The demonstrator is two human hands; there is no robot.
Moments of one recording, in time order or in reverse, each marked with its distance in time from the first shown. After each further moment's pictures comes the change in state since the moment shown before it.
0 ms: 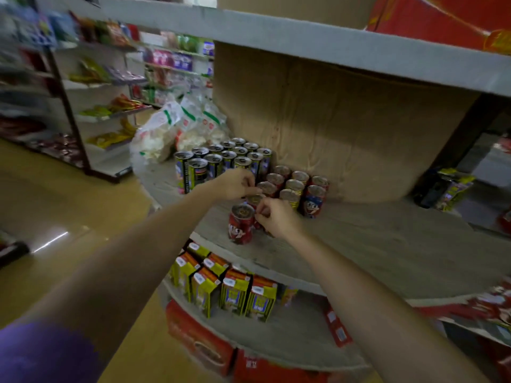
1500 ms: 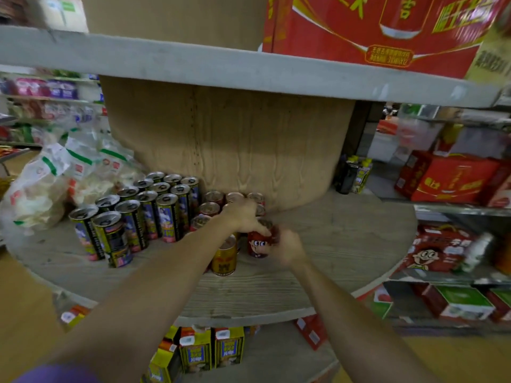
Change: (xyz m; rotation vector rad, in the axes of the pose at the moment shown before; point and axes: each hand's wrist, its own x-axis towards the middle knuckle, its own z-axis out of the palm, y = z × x) left_hand 0.109 0.106 0.085 0.249 -0.188 0.226; right_hand -0.024 0.129 -0.020 0.285 0.246 0.596
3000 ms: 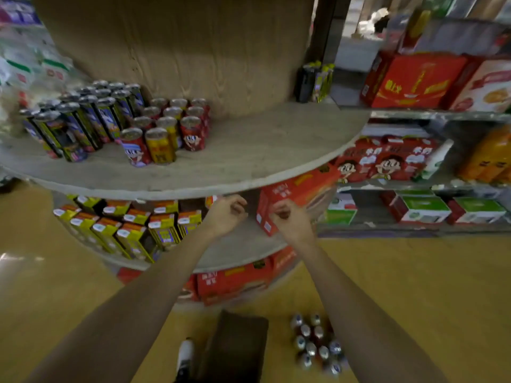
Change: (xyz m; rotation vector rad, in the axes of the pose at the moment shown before) left_hand -0.177 0.151 0.225 -0.425 0.118 -0.030; right_hand -0.240 0.188 -0.085 0.152 0.113 0.044
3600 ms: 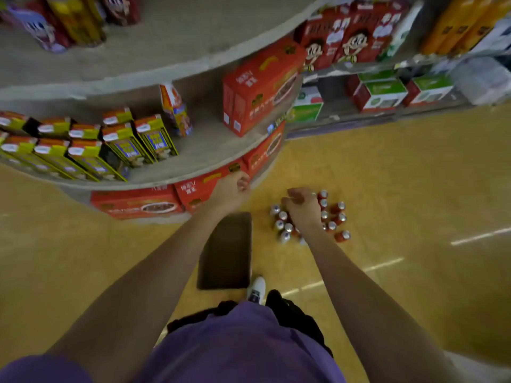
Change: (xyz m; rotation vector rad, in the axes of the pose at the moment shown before) left_hand -0.161 -0.028 0.125 -0.074 -0.288 -0.112; right_hand -0.229 0.110 0.020 0.110 0.141 0.583
